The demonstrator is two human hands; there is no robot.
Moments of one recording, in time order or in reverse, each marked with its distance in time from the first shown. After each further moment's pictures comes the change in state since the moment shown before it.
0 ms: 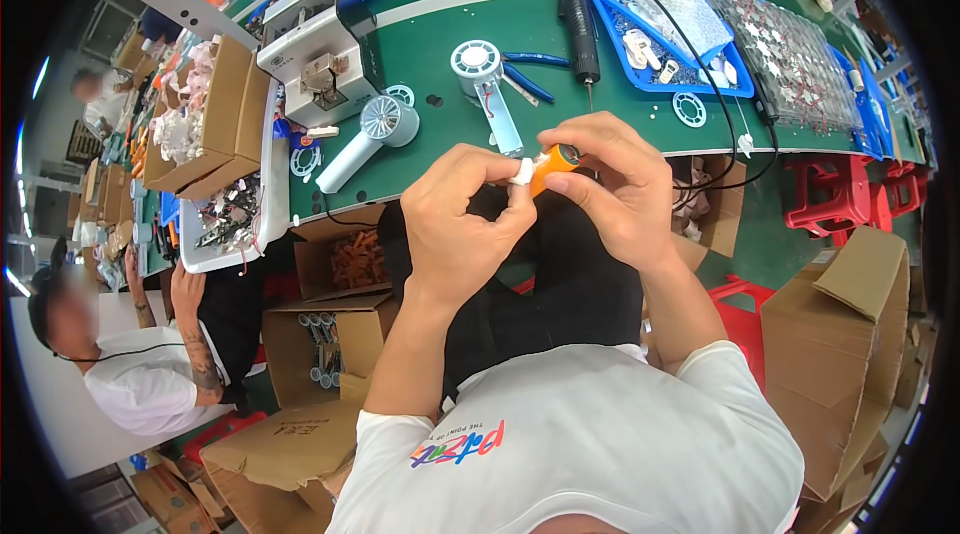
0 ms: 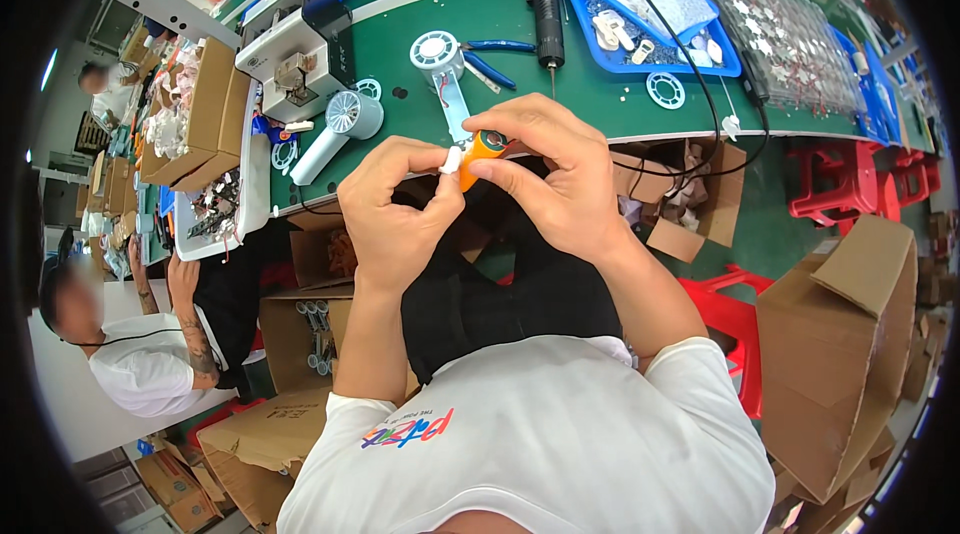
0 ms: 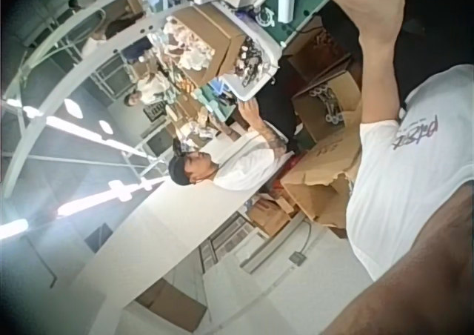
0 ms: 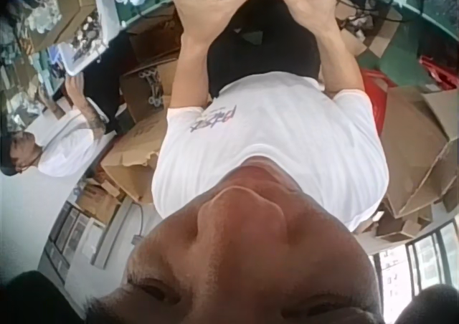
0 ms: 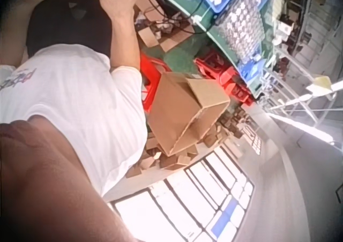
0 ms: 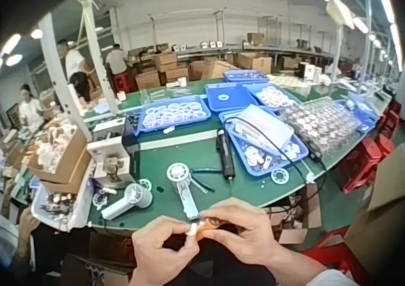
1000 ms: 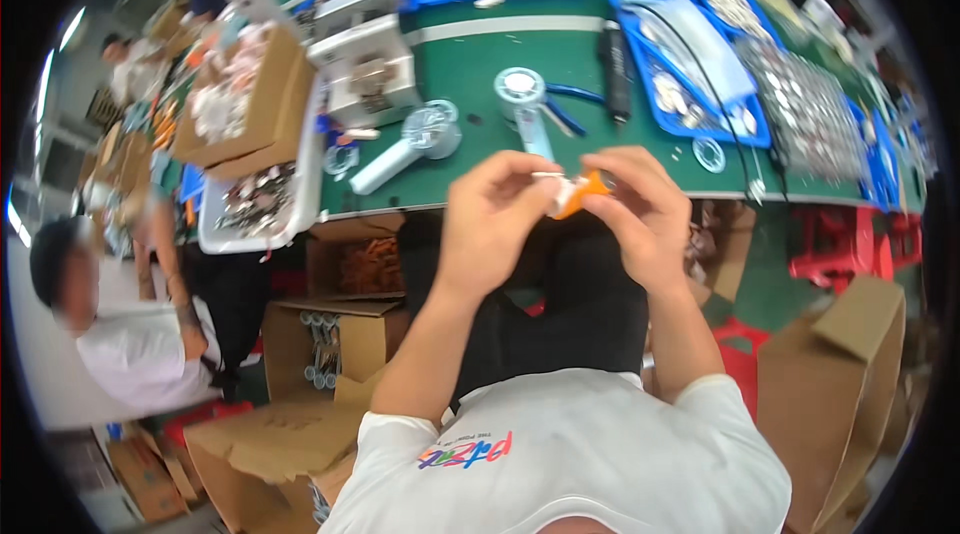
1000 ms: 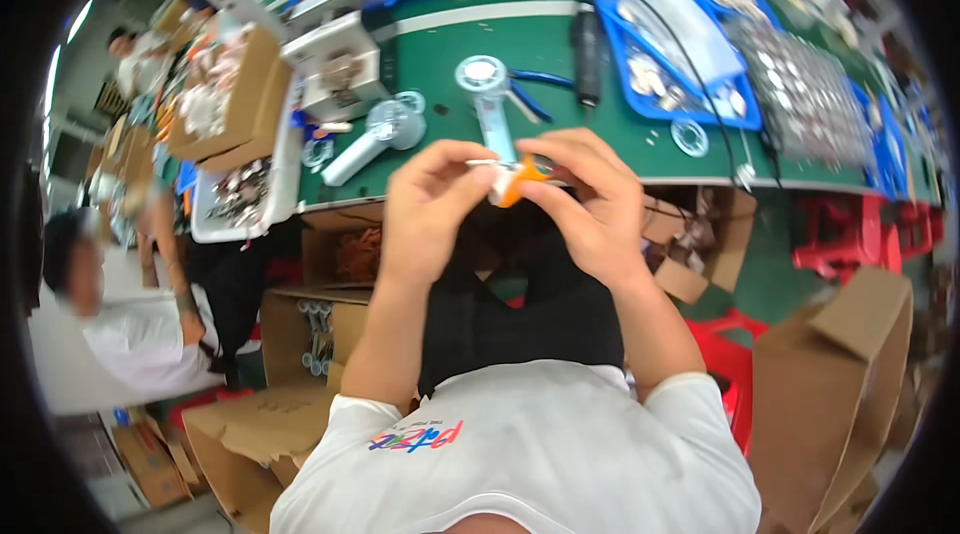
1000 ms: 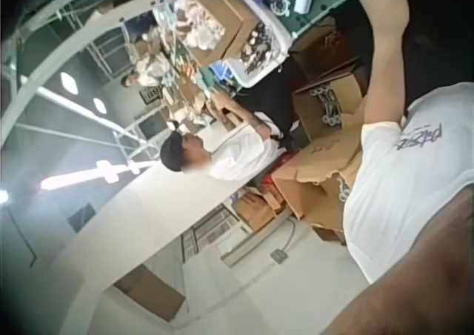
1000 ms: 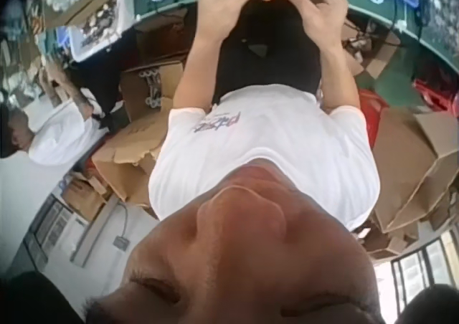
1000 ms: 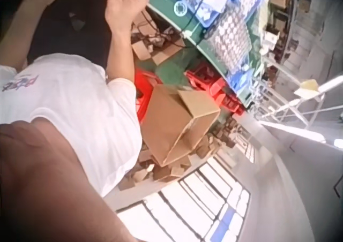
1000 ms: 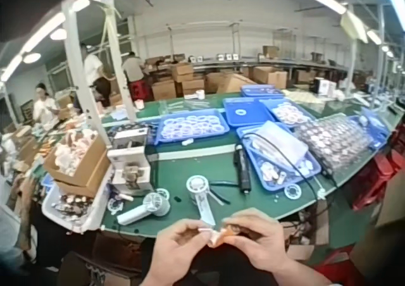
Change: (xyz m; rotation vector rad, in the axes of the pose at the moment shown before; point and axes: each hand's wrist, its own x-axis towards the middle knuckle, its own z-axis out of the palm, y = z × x) left_hand 0.007 0.001 -0.009 -0.702 -0.032 -0.508; right_hand 0.005 -0.003 0.005 -0.128 0.070 0.064
